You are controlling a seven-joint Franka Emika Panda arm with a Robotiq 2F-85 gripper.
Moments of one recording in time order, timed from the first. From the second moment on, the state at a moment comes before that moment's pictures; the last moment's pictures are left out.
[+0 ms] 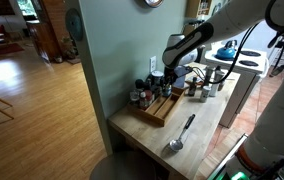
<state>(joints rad) -0.02 0.04 -0.04 -2.29 0.03 2.40 -0.14</state>
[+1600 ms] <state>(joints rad) -0.03 0.13 -0.04 -2.23 0.02 2.35 -0.11</state>
